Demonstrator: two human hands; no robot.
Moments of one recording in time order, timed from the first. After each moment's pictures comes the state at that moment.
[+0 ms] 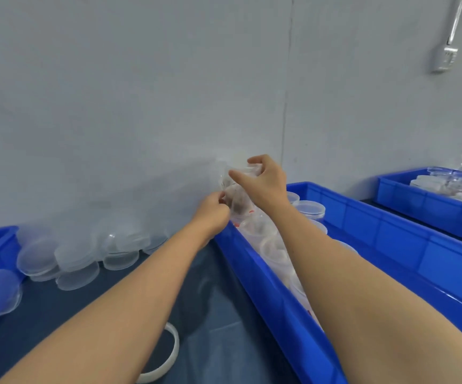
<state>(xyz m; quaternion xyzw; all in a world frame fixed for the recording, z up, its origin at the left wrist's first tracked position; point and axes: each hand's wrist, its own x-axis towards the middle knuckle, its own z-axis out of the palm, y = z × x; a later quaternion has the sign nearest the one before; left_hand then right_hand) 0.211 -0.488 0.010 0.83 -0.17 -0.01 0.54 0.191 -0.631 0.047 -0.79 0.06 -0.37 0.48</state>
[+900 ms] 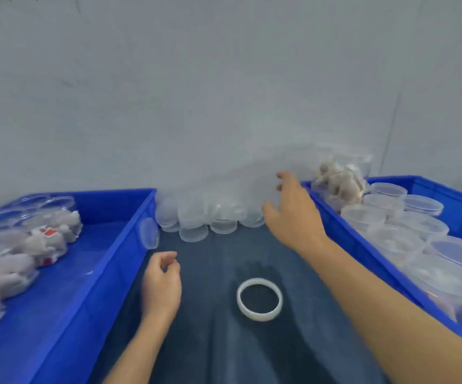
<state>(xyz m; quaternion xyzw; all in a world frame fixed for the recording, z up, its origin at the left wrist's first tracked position) 0.063 -0.215 -0.109 0.76 0.16 0.22 0.60 0.105 -0.462 0.007 -0.90 -0.07 -0.28 0.32</state>
